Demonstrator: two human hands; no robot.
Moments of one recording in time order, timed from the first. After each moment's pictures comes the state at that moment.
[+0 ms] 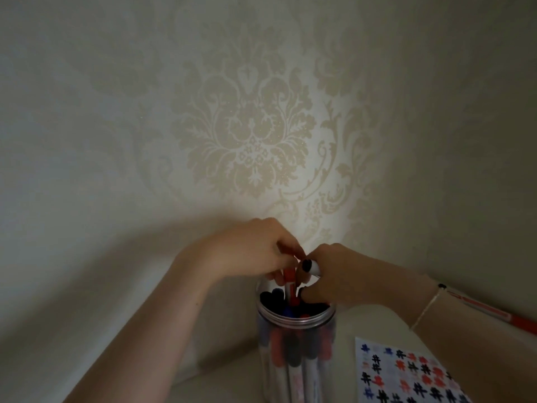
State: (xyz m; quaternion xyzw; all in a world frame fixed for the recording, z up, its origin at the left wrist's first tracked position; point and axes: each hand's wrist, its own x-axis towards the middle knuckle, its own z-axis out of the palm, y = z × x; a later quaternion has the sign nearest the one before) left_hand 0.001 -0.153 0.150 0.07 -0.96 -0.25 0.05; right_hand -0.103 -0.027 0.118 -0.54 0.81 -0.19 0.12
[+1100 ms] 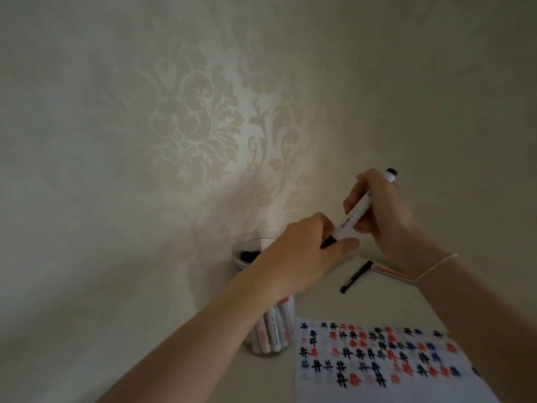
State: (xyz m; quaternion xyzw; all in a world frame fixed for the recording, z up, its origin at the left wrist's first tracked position) left_hand -0.071 -0.041 0.115 -0.01 -0.94 -0.29 0.16; right_hand -0.173 0.068 0.141 -0.19 0.62 -0.76 0.03
